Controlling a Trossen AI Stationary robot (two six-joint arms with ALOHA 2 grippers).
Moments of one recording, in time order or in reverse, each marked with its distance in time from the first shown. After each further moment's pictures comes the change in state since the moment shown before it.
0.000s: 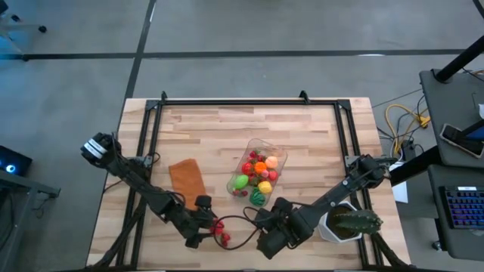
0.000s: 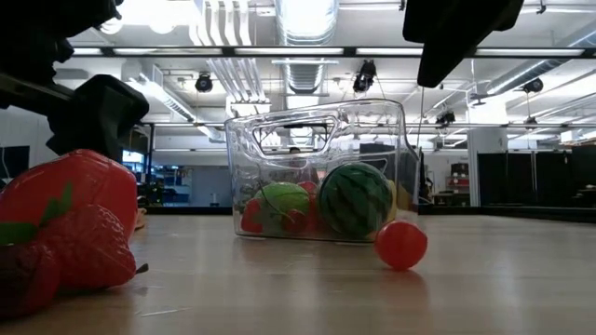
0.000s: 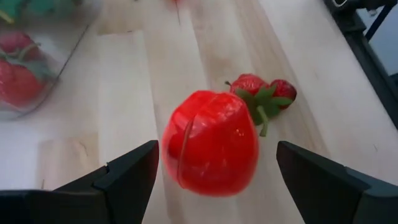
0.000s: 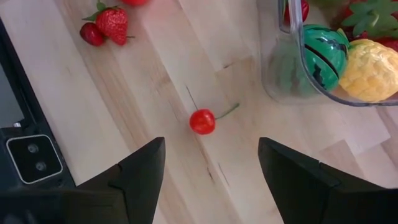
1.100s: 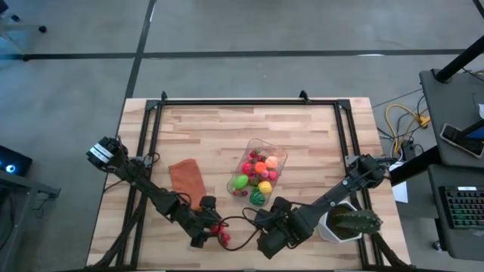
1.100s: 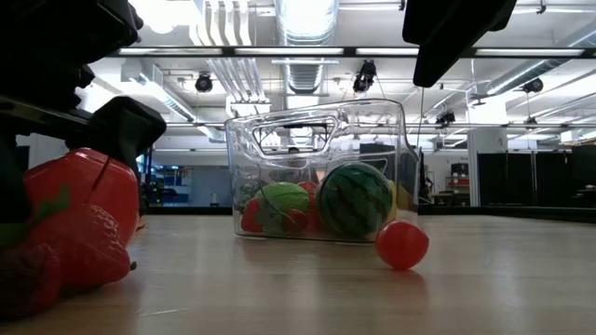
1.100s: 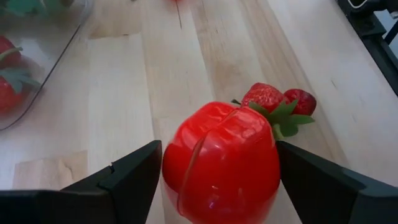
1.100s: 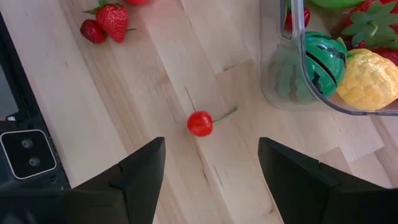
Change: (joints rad) left arm 0.036 0.086 -0.006 0.127 0.024 0.034; right arm -0.002 0.000 0.000 0.000 0.005 -0.052
